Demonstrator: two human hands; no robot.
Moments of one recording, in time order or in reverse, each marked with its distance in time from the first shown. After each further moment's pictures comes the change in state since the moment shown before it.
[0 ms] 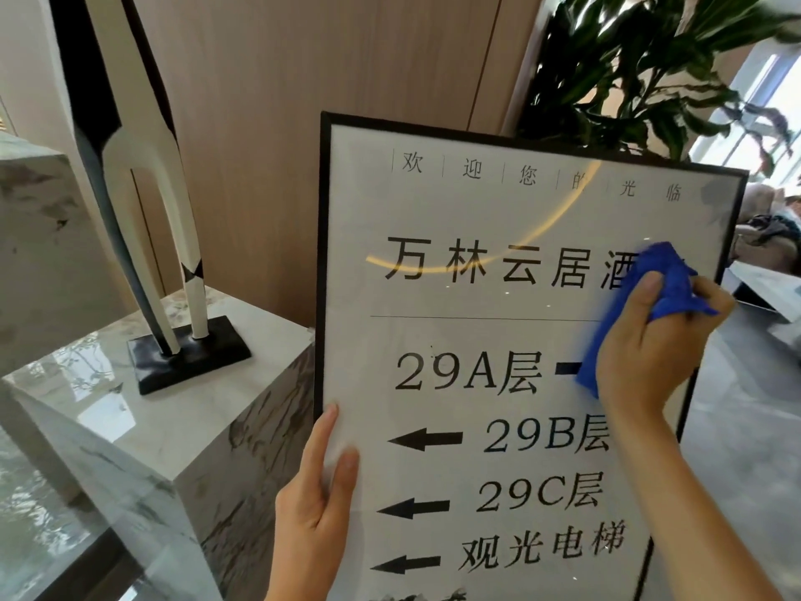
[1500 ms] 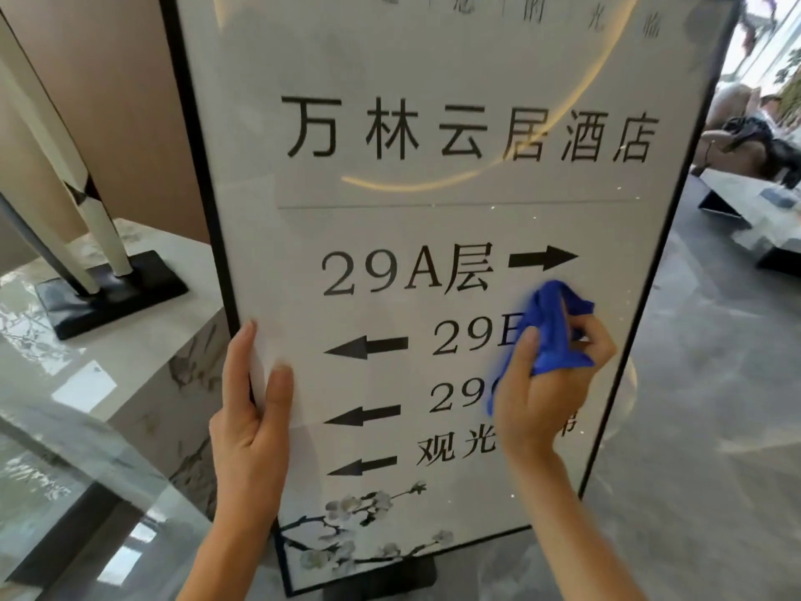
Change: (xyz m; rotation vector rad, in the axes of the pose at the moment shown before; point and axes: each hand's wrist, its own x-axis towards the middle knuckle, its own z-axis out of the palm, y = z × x) left_hand -0.006 0.003 0.010 -0.029 0.067 -0.030; right_hand -0.148 0.046 -0.042 0.079 -0.056 0.029
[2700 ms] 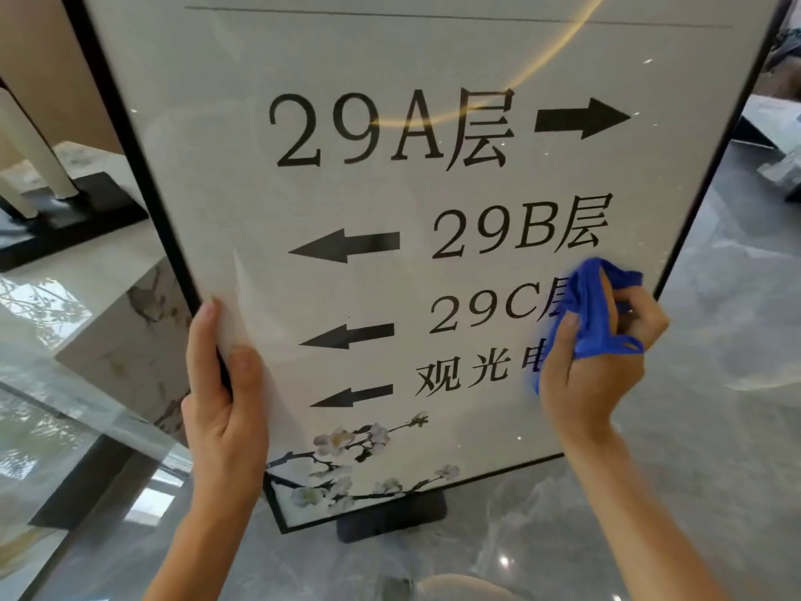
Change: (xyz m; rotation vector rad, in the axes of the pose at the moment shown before) left_hand -0.041 -0.056 0.006 -0.057 -0.017 0.067; right_hand -0.041 0.079 -0.047 -0.061 -0.136 -0.043
